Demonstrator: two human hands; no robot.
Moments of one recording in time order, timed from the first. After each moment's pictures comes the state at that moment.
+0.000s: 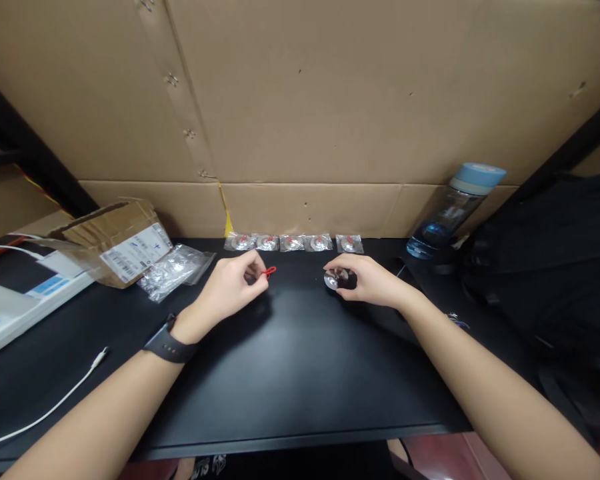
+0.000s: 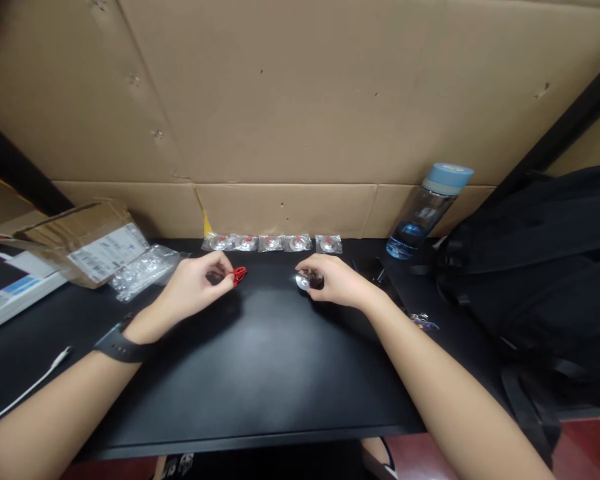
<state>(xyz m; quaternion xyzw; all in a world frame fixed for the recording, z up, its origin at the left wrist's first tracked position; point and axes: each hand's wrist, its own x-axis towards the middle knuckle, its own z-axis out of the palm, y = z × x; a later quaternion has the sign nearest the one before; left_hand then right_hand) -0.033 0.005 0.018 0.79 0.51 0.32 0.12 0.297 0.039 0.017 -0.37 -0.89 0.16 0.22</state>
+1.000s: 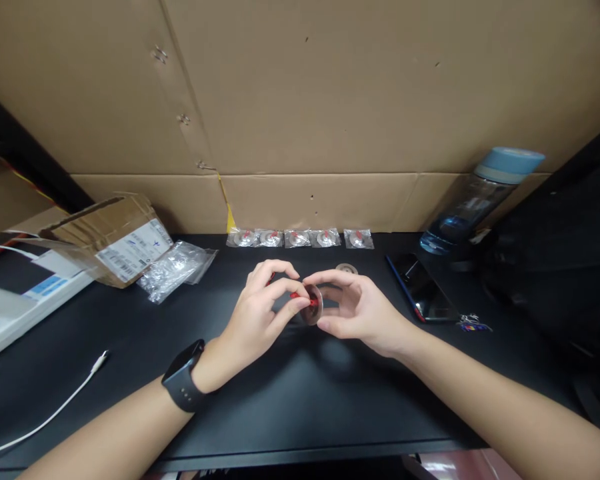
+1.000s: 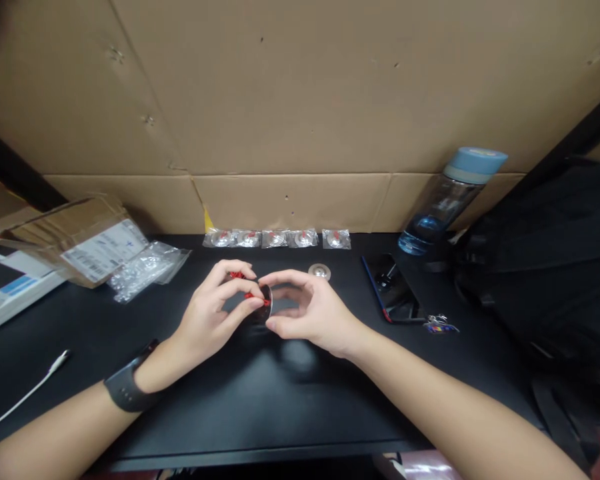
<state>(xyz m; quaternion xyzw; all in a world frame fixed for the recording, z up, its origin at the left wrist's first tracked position) 0.007 -0.034 0.007 0.81 0.37 0.44 0.12 0.227 -0.032 0.019 -0.26 -0.56 0.67 0.41</state>
